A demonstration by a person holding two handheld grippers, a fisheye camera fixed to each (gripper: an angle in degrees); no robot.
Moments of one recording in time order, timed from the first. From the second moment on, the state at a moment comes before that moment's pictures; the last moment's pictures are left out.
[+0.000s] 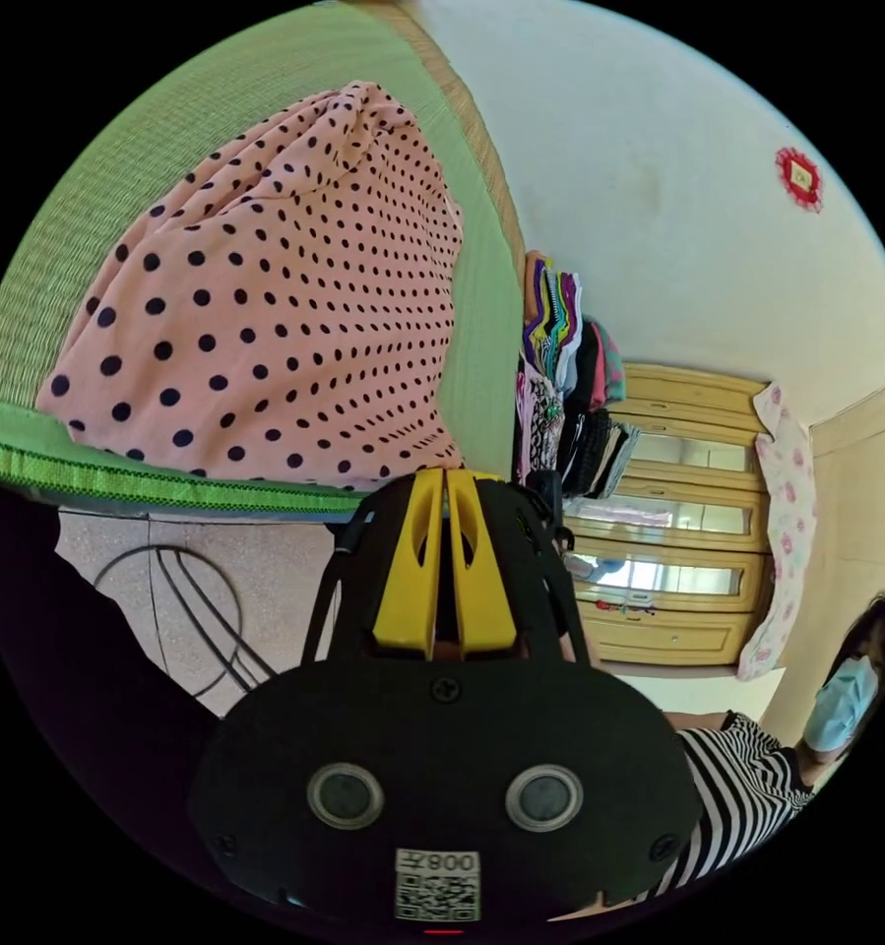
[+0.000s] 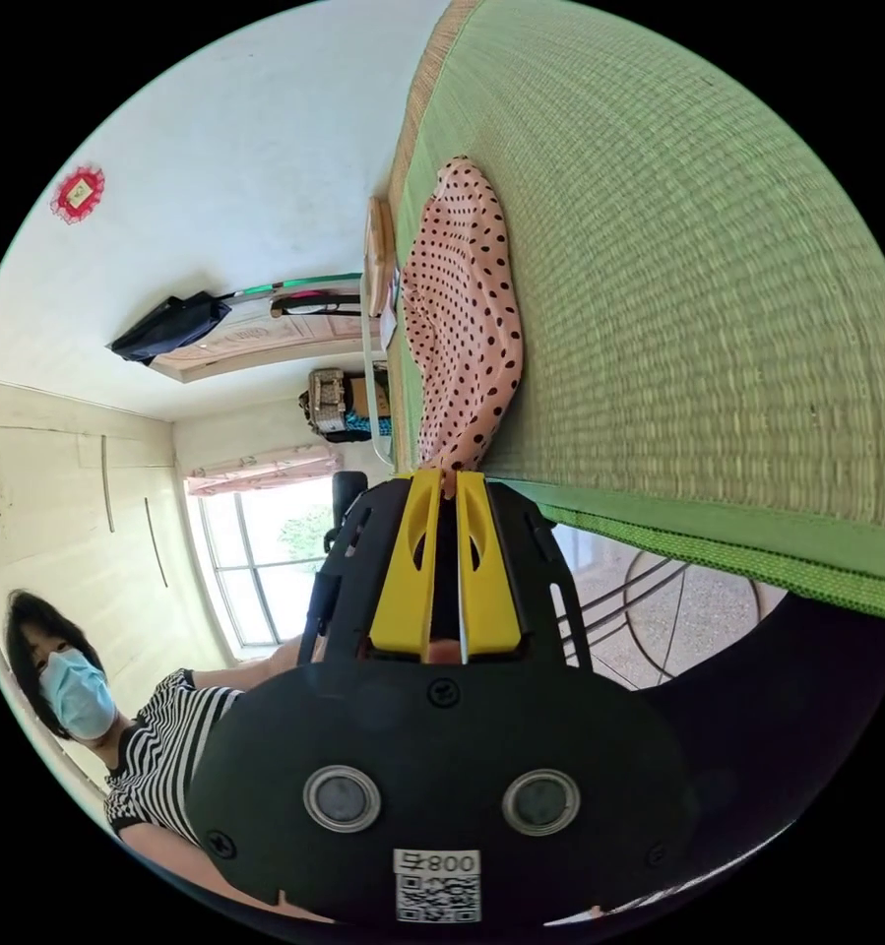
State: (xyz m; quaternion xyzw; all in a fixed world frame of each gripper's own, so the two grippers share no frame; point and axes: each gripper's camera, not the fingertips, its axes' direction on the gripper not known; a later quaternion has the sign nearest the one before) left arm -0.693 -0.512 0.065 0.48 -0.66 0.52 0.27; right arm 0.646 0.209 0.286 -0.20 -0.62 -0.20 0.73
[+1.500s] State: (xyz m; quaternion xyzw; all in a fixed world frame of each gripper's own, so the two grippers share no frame) left arm -0.790 -0.274 0.151 0.53 -0.57 0.54 0.33; right arm 0.596 0.211 0.276 -0.21 -0.66 -0.19 0.70
